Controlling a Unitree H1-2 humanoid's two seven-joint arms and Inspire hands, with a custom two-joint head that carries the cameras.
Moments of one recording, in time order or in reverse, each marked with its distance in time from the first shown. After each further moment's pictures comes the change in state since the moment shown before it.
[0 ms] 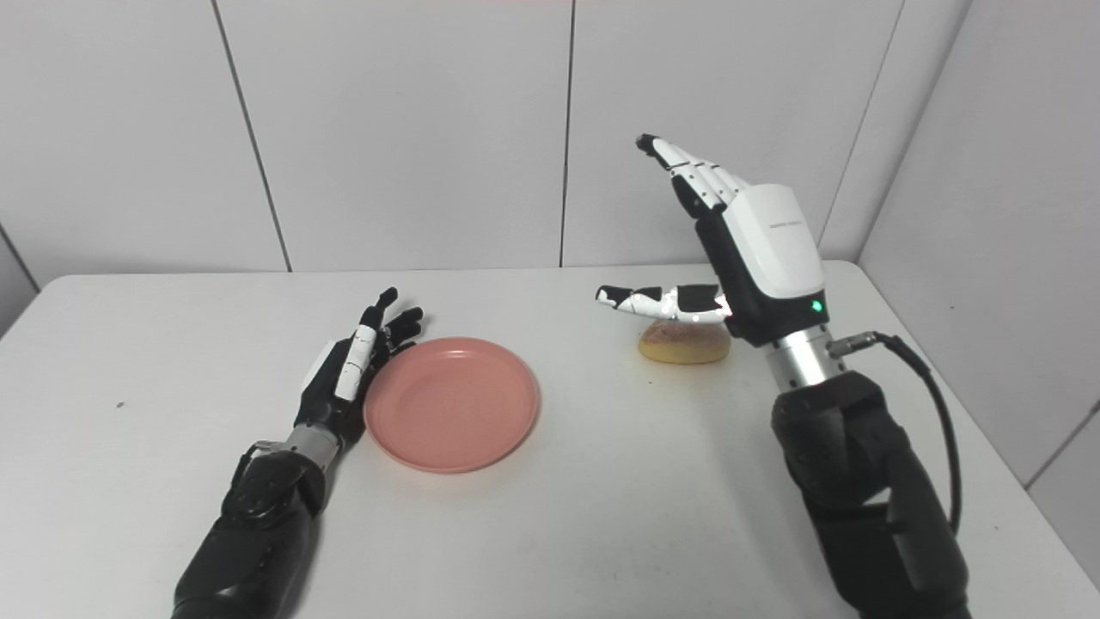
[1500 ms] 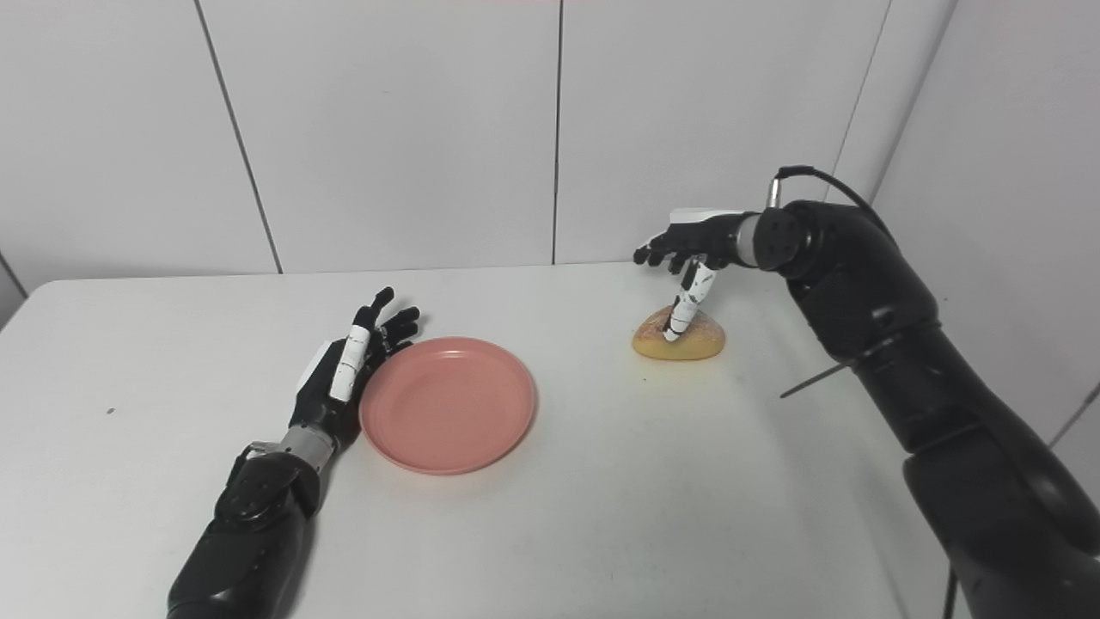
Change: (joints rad) left arm -0.001 0.003 0.000 -0.009 -0.001 0.011 -0.020; right arm -0.527 -0.148 0.406 0.703 0.044 0.252 0.766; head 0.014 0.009
